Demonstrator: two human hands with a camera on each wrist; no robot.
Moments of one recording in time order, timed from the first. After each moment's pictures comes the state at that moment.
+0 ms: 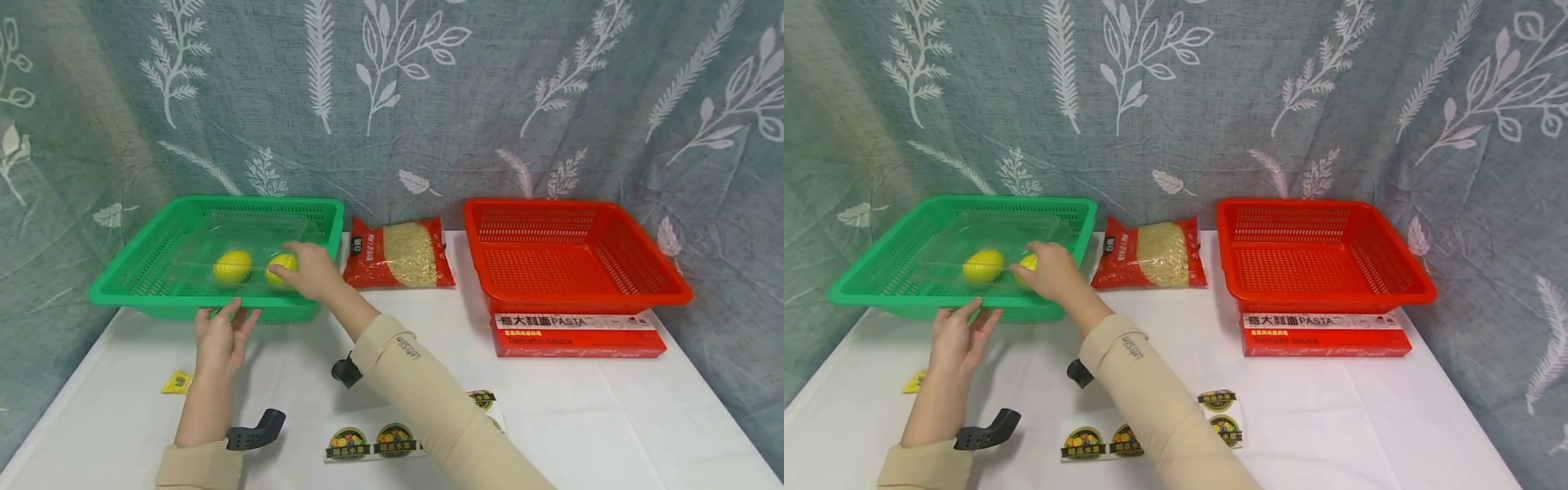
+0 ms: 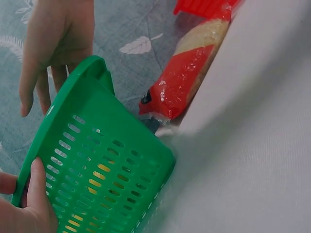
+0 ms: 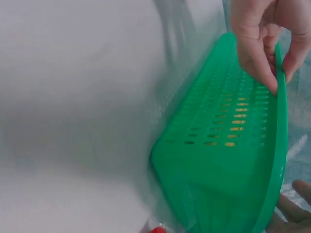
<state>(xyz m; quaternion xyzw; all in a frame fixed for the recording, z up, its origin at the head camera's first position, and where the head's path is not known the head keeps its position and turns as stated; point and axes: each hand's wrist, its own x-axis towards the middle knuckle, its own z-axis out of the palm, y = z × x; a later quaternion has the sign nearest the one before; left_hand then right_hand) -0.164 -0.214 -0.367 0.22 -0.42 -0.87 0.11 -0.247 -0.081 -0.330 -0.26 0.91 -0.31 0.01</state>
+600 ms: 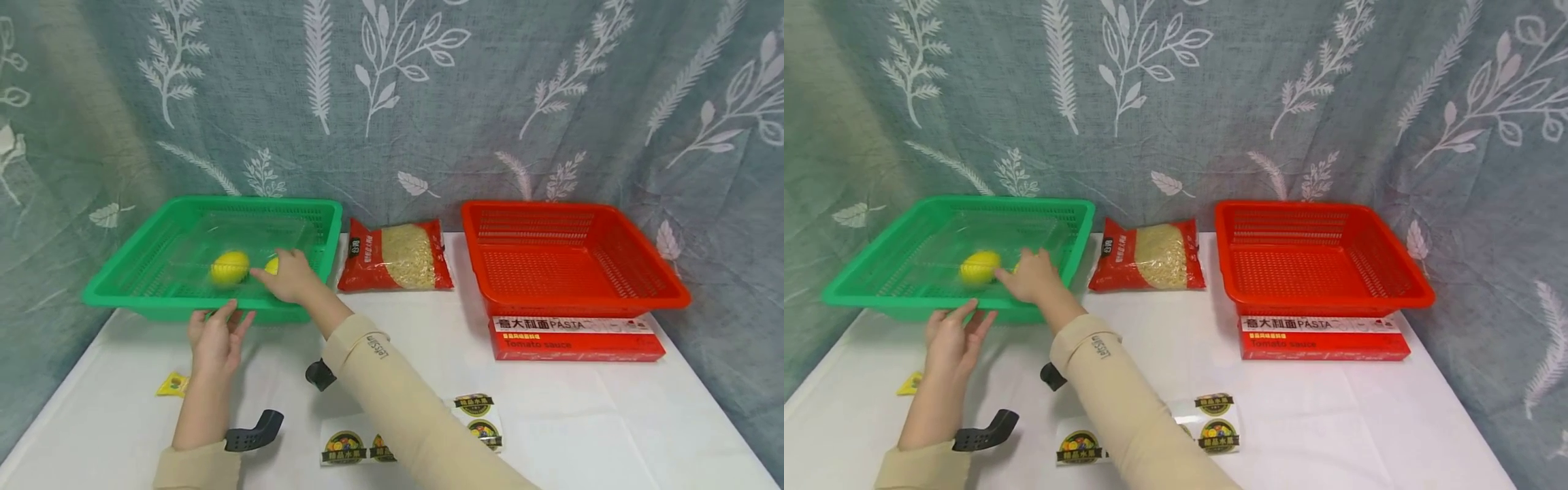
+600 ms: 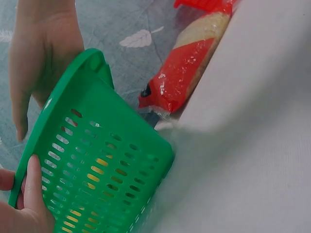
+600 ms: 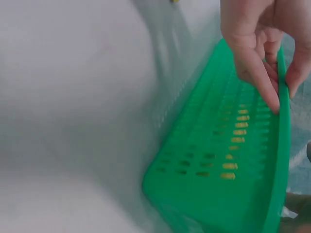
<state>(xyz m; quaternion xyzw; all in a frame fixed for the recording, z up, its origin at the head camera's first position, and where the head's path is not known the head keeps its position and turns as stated) -0.163 -0.214 -0.369 0.22 -0.42 -0.87 0.12 -0.243 -0.108 -0.332 -0.16 0.93 -0.30 0.09</state>
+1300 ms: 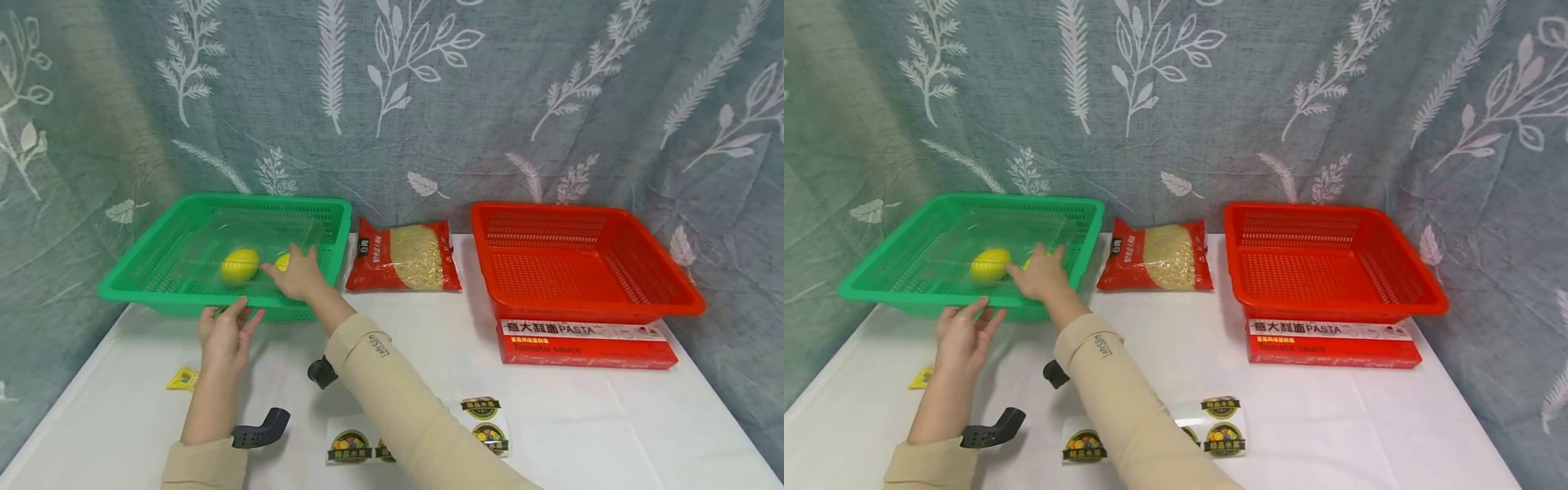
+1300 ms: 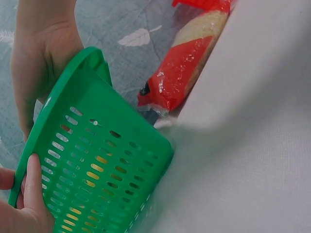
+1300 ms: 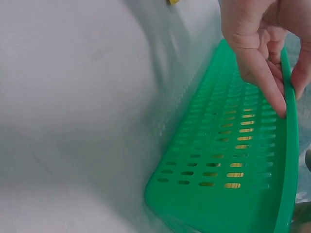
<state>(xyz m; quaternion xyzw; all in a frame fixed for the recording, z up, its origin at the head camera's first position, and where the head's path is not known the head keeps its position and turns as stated) -0.162 -0.215 -0.369 0.23 -0.44 -0.86 0.13 -0.247 -0.119 -0.340 -0.11 0.92 -0.35 0.12</state>
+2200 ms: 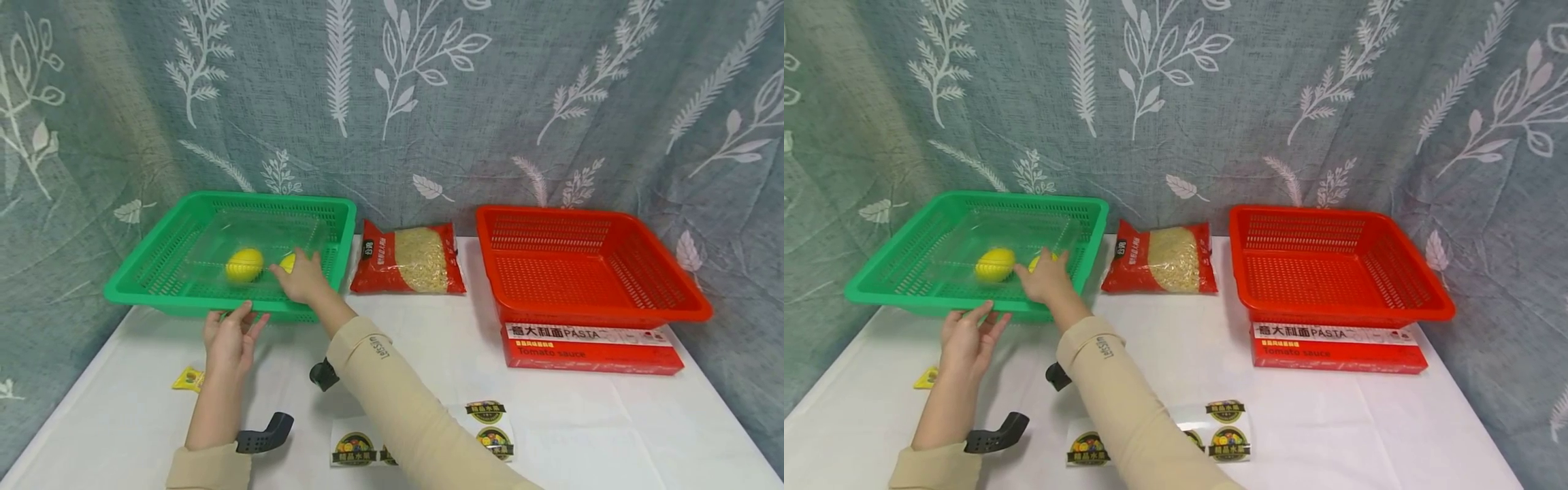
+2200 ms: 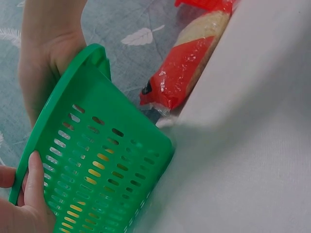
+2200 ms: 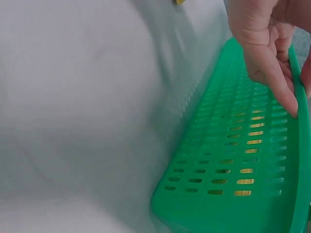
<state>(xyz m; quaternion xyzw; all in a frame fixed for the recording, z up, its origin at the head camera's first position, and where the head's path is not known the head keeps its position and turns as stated) -0.159 -0.214 -0.371 0.23 -0.44 -0.86 0.13 -0.247 -0.124 -0.346 -0.09 0.92 -0.36 0.12</state>
